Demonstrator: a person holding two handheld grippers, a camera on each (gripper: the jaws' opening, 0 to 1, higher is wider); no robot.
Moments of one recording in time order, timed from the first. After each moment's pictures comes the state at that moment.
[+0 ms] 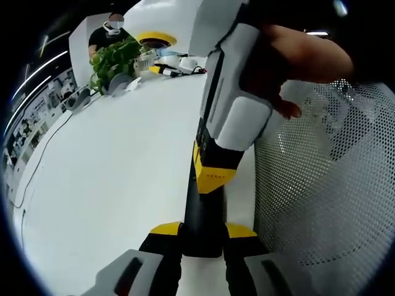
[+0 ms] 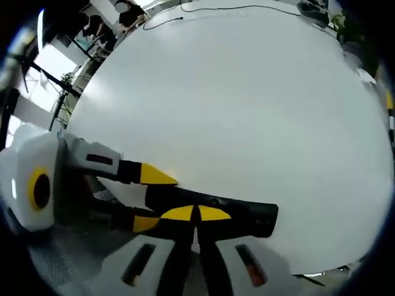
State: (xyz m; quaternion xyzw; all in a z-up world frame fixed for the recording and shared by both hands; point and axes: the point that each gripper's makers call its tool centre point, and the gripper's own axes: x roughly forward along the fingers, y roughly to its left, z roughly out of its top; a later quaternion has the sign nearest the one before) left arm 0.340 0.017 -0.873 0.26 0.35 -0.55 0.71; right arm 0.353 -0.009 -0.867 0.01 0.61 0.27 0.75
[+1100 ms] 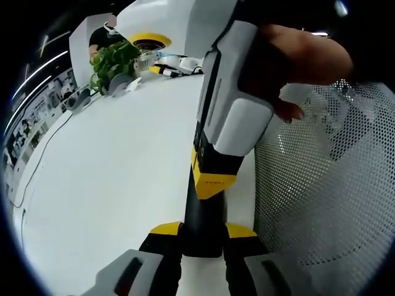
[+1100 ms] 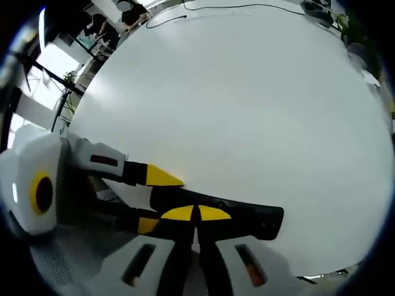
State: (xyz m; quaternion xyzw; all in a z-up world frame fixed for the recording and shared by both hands) left arm 0.339 0.017 -0.872 0.26 0.35 -0.55 0.71; right arm 0.350 -0.001 -0.866 0.00 0.61 0.28 0.74
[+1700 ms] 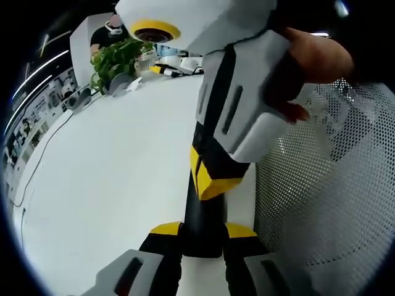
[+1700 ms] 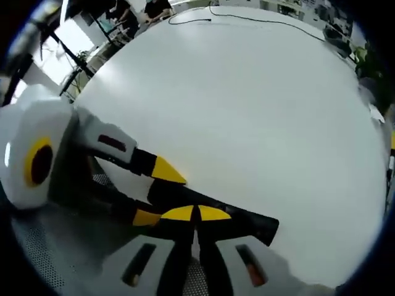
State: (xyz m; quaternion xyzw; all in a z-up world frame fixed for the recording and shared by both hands) left arm 0.339 0.017 -0.872 0.26 0.35 -0.55 0.71; right arm 0.349 0.003 -0.866 -0.10 0.55 0.34 0.75
